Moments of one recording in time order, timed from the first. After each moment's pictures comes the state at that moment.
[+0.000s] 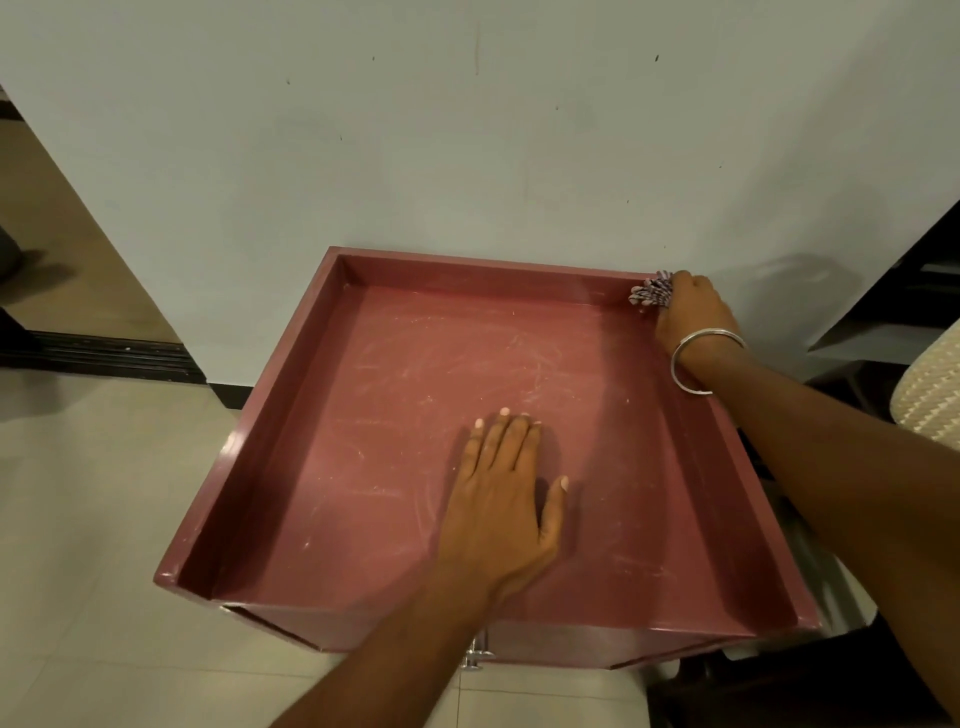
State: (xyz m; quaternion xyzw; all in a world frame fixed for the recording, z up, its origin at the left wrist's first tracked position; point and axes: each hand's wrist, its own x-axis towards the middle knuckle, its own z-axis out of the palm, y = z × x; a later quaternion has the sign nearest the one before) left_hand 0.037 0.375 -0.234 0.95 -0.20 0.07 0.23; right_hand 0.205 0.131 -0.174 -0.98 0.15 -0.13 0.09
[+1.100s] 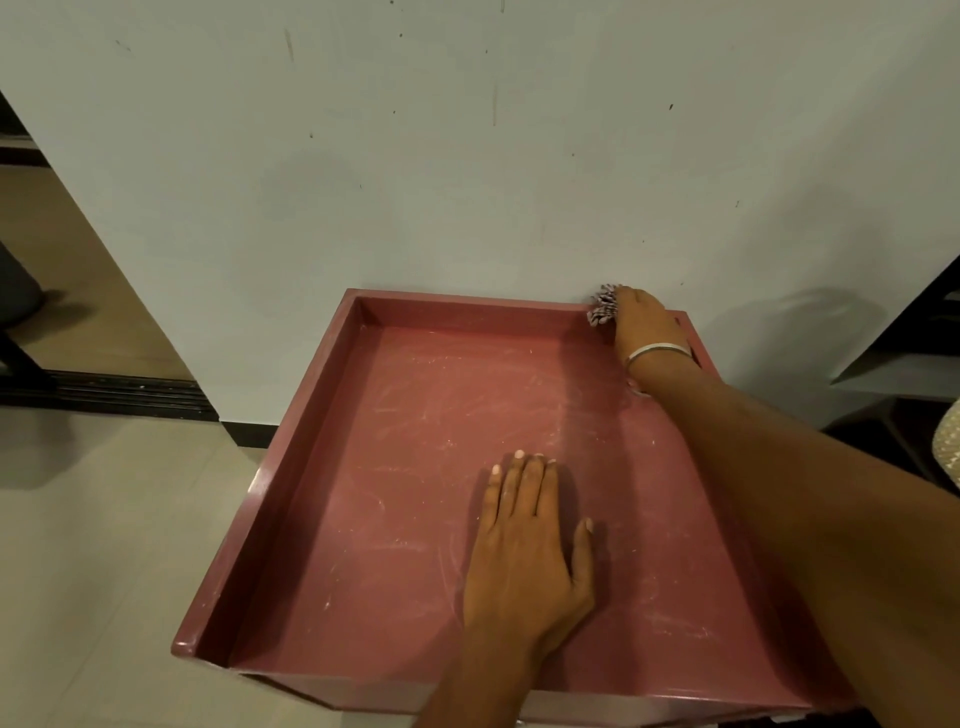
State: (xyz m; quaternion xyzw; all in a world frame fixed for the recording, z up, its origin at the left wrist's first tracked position) left_hand 0.049 0.372 -0.246 0.95 -0.16 0.12 0.25; right_hand 0.250 0.191 -0.176 -0.99 0.06 -0.12 0.08
